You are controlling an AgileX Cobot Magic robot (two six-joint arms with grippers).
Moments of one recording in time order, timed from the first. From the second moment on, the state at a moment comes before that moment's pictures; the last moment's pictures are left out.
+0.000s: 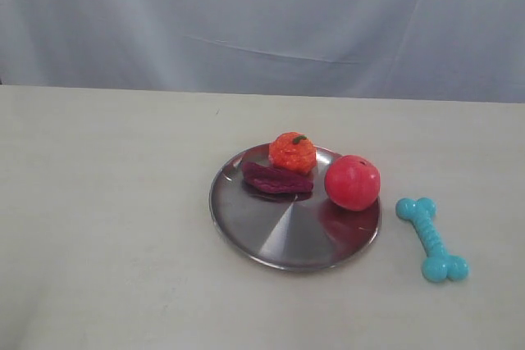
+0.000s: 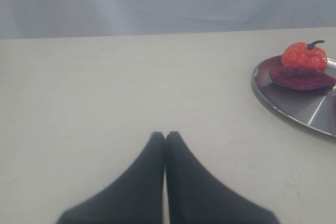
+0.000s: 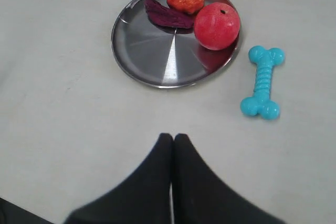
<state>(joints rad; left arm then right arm) -0.23 0.00 0.00 0.13 0.35 -0.16 0.44 0.63 -0.95 -0.30 1.21 0.62</state>
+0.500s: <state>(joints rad) -0.23 0.00 0.00 0.13 0.35 -0.16 0.20 0.47 -0.60 -0.13 0.52 0.45</state>
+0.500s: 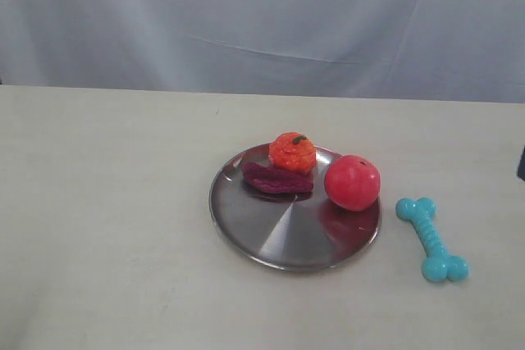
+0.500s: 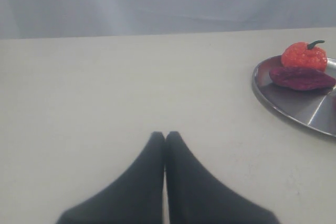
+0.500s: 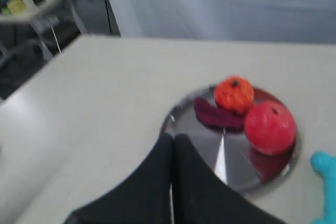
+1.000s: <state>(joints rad) -0.23 0.00 0.00 0.13 0.35 -0.16 -0.11 0.20 -0.17 0.00 0.22 0.21</state>
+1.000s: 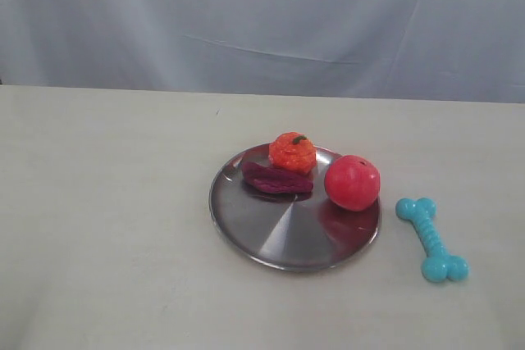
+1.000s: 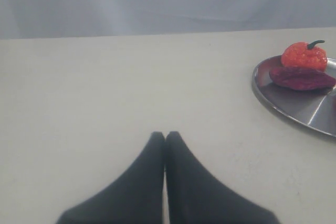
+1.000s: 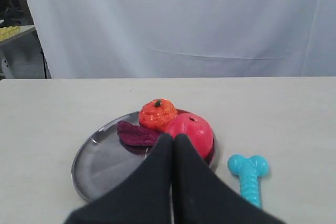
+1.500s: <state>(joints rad) -0.23 0.00 0.00 0.13 0.35 -0.16 -0.17 0.10 0.00 -0.10 0.08 0.20</state>
